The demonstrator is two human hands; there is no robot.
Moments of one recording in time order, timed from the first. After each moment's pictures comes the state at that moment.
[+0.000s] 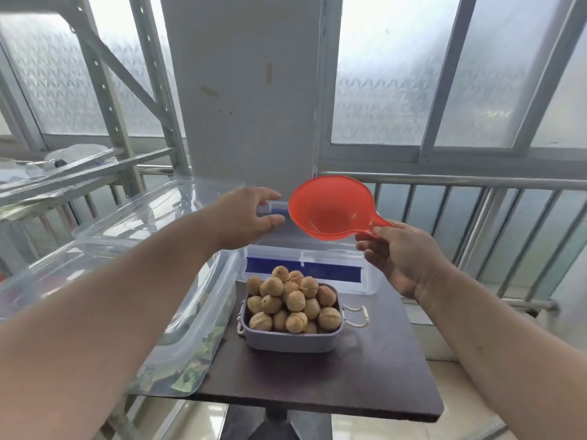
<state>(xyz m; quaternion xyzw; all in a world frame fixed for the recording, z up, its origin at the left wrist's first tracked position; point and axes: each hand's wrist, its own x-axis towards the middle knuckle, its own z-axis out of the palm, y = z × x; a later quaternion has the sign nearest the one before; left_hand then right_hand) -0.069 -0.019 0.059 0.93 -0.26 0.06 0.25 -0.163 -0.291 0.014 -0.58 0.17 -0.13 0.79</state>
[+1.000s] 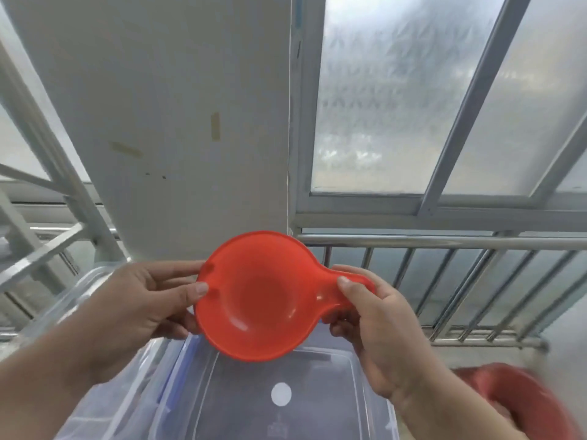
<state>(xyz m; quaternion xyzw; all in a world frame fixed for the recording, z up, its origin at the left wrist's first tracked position) 0.084 -0.035 0.185 0.74 -0.04 -0.16 0.65 0.009 -0.313 0.143 -0.57 0.17 -0.10 0.80</state>
